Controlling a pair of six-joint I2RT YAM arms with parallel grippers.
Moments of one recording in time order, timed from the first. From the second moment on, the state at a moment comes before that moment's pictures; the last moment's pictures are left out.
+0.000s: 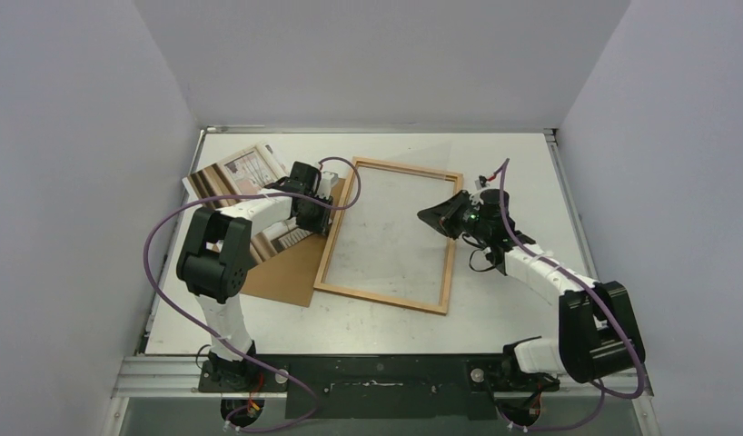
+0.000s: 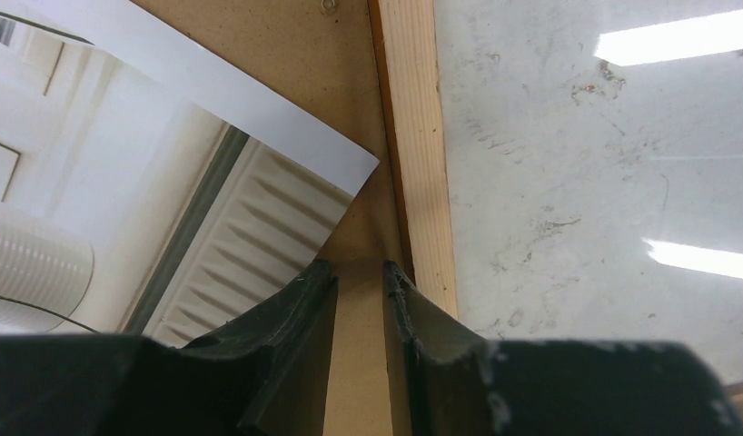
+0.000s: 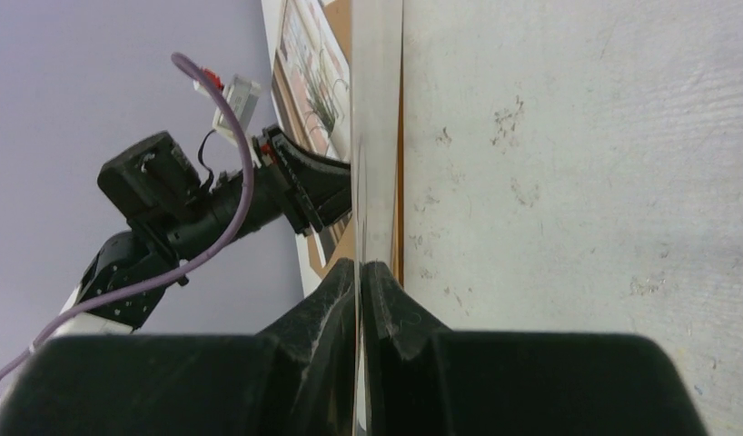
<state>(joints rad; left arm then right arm) -0.35 1.89 1.22 -0.43 0.16 -0.07 0.27 1.32 0.66 0.25 -0.44 1.14</state>
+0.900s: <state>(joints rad) -0.35 1.90 1.23 -0.43 0.15 -0.07 0.27 1.42 0.68 0.21 -0.44 0.93</state>
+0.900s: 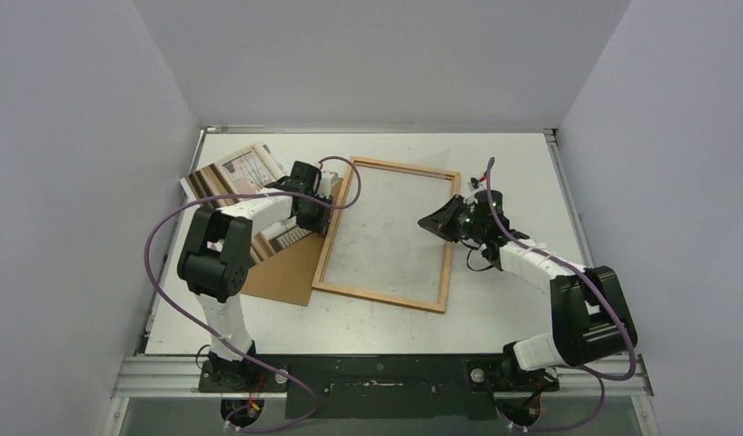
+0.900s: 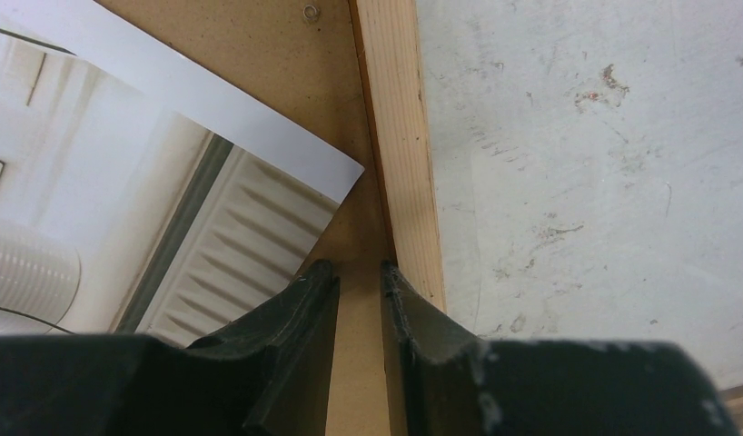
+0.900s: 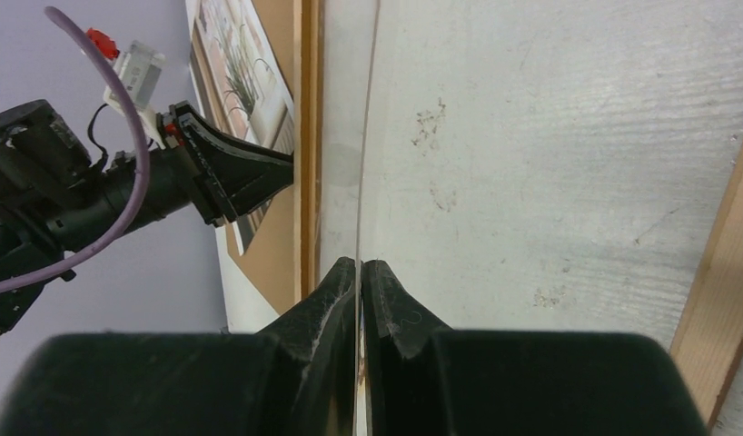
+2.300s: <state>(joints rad) -0.35 1.90 1.23 -0.42 0.15 -0.07 0.28 1.39 0.71 0.20 -0.40 1.04</state>
